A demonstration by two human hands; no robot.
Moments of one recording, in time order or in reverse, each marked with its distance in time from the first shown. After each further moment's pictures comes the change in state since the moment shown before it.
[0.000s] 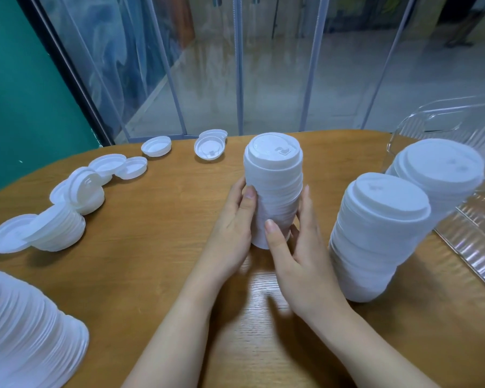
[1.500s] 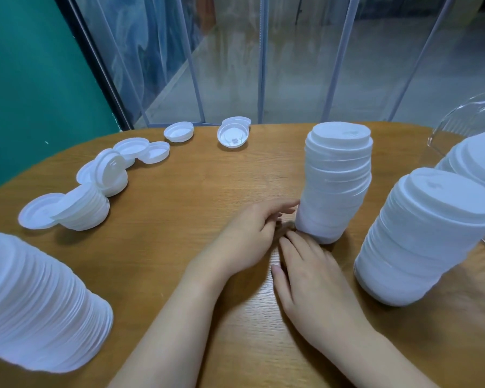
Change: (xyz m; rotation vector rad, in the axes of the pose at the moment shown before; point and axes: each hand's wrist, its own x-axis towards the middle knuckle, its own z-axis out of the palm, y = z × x) left_hand 0.004 -0.019 -0.030 0.525 -0.272 0.050; right_hand -0.025 0.011 0.012 -0.934 -0.267 -0.244
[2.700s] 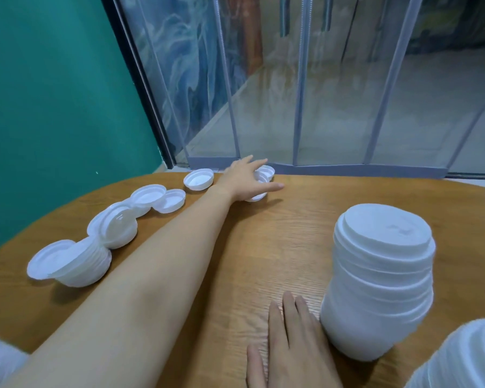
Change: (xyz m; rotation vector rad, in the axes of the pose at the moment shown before) left_hand 0.233 -0.095 -0.110 0.531 0.121 -0.342; right_hand 0.053 0.014 0.064 0.054 0.202 0.002
